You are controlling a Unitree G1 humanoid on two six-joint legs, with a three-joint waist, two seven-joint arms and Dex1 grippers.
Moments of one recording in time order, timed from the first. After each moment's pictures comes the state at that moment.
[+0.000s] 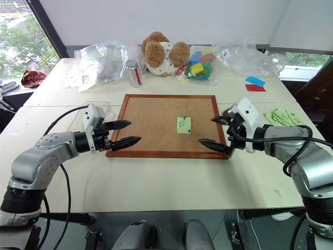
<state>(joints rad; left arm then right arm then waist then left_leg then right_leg) -0.36 0.65 0.06 -0.24 -0.60 0.69 -0.87 -0.32 -0.91 -0.13 -0.43 0.54 0.77 0.86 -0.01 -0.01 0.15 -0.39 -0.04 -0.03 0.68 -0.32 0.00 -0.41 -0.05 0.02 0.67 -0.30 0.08</state>
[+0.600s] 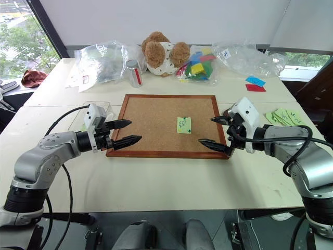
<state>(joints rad) -0.38 0.62 0.05 -0.22 -0.57 0.68 -0.85 -0.32 -0.91 -0.13 -0.43 0.54 0.77 0.85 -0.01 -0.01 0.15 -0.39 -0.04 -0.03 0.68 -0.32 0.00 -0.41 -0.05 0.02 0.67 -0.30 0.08</state>
